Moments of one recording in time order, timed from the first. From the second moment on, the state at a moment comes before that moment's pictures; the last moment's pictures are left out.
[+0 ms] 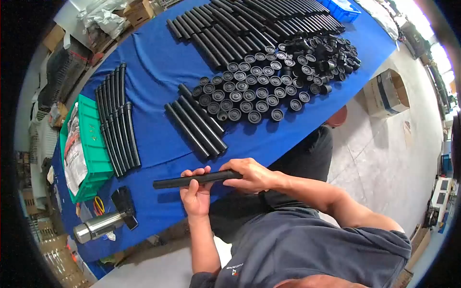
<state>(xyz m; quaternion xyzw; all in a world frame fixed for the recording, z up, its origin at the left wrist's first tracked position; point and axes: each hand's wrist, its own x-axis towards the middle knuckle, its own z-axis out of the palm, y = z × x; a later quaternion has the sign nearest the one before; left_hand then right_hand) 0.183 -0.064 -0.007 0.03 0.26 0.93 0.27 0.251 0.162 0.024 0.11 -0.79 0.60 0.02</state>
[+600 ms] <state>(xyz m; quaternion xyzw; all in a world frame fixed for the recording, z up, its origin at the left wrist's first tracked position) 0.182 -0.060 -0.005 0.02 0.24 0.93 0.26 0.247 0.156 0.027 0.09 -0.81 0.57 0.04</state>
